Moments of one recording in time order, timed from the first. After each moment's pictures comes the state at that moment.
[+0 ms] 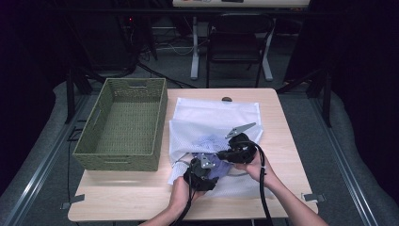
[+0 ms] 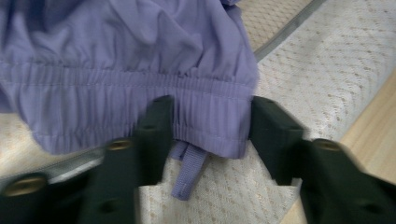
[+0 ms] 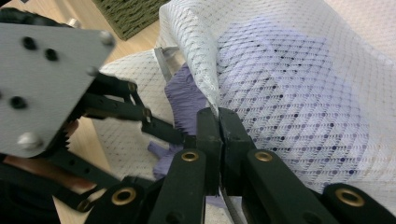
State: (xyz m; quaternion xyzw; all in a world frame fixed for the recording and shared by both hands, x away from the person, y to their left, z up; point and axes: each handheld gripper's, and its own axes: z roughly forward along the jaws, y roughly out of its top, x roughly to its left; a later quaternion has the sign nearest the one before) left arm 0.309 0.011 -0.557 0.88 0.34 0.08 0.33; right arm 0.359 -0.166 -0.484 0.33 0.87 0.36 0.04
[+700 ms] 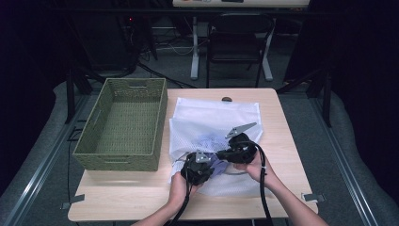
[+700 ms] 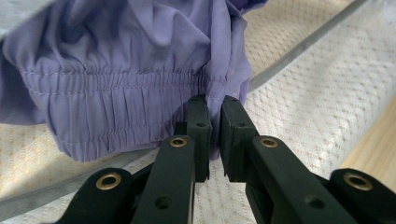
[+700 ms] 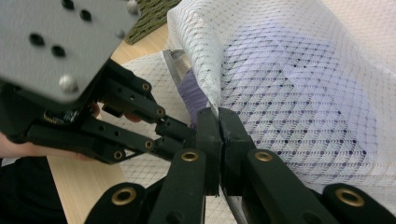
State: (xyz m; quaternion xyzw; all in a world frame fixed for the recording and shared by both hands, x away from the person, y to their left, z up) left arm 0.324 0.022 -0.553 0.86 0.35 0.08 0.37; right arm 0.356 -0.165 -0.480 0.32 0.87 0.37 0.04
